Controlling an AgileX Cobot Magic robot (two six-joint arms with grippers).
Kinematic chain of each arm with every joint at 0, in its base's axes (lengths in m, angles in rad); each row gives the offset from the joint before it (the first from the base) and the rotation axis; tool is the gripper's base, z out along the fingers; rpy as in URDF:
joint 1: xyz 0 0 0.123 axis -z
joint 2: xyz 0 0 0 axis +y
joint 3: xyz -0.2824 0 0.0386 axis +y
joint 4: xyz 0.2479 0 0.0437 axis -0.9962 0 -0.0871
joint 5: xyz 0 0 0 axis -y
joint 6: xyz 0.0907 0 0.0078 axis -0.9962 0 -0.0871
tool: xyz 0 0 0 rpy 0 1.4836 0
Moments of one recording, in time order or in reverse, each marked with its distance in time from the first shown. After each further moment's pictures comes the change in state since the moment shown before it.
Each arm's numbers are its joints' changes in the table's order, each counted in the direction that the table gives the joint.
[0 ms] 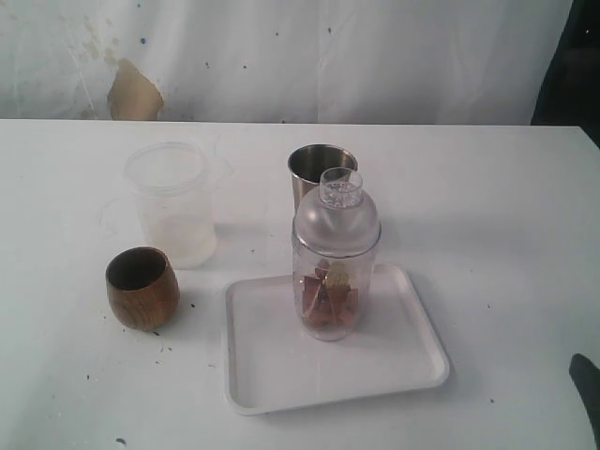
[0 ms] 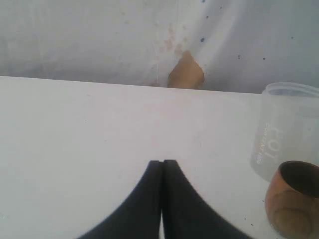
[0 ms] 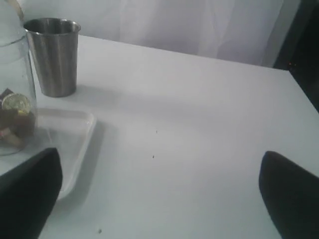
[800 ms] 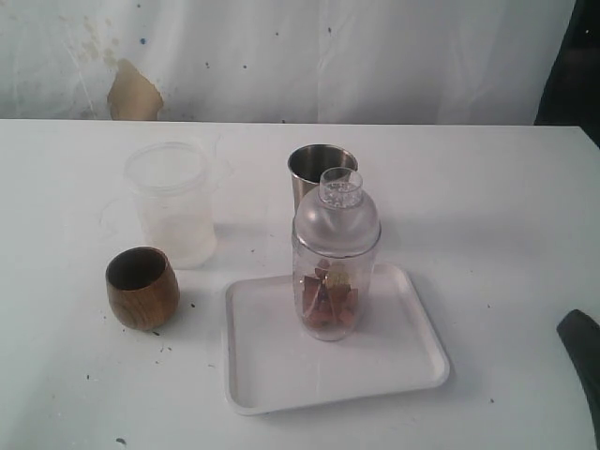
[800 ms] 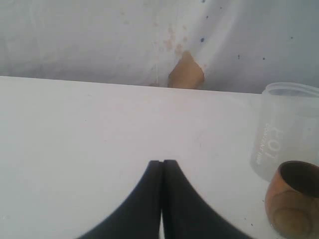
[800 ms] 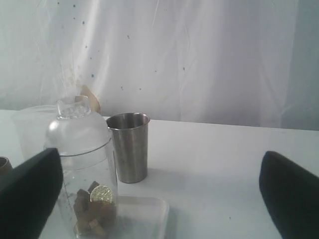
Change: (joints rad) left arm 0.000 0.000 0.000 0.000 0.000 0.000; right arm -0.082 0.000 0.000 1.716 0.449 -1.919
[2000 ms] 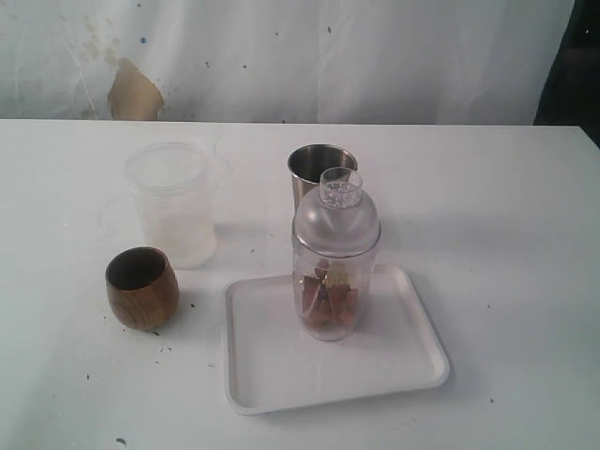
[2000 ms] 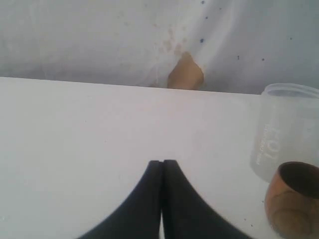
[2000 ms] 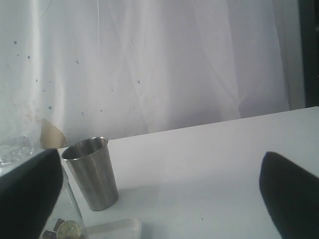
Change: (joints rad) left arm 0.000 0.000 0.000 0.002 0.004 0.000; right arm -0.237 0.000 -0.001 -0.007 -0.417 -0.139
